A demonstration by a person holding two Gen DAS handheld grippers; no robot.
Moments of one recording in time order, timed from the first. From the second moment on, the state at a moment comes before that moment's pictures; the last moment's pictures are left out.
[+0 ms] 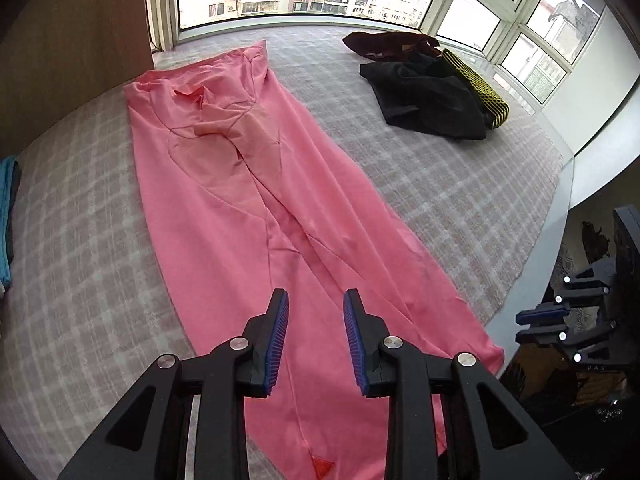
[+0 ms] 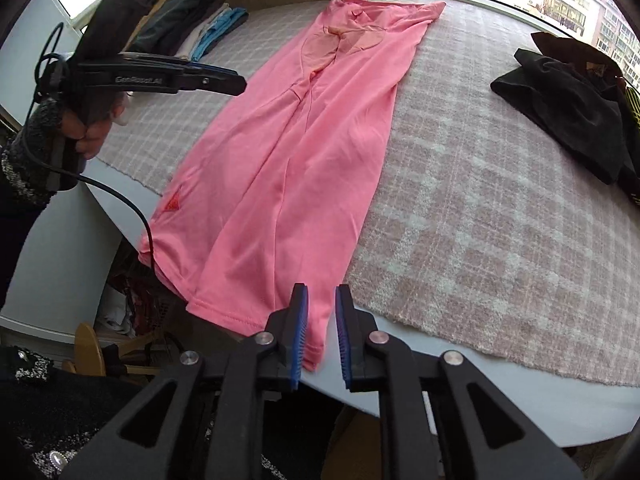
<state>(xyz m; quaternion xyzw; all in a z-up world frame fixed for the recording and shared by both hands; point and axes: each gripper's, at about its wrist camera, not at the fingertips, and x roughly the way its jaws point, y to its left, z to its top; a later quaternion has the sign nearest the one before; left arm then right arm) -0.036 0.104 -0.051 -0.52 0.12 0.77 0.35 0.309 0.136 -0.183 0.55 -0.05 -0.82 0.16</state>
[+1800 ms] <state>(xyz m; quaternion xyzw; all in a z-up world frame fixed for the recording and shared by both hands) -0.327 0.184 -0.095 -0.48 0.22 0.73 0.43 -0.156 0.242 -0.211 0.53 -0.16 -0.82 0.14</state>
